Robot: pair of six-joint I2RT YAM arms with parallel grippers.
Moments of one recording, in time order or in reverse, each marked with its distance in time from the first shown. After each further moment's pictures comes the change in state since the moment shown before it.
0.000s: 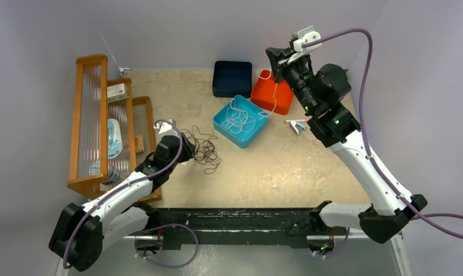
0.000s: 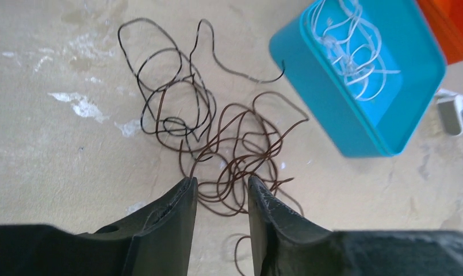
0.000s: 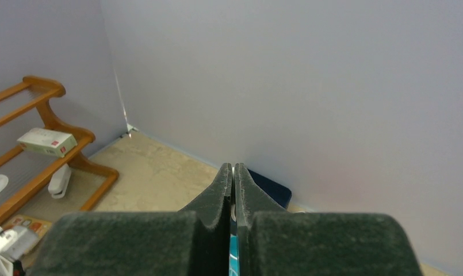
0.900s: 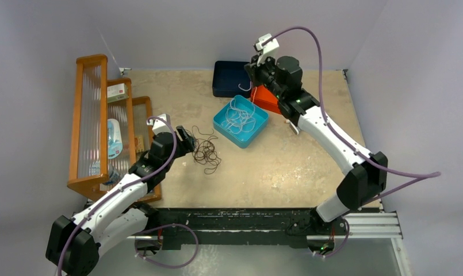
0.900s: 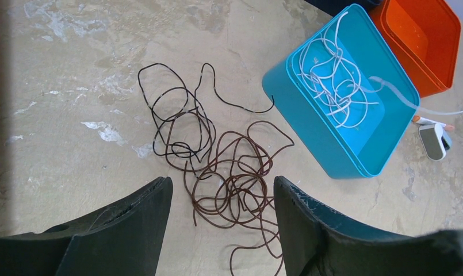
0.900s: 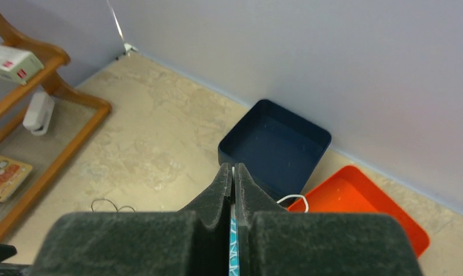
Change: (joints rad) left arm 0.000 -0.106 0.089 -0.106 -0.083 0.029; right arm -0.072 0.303 -0.032 0.053 -0.127 0.068
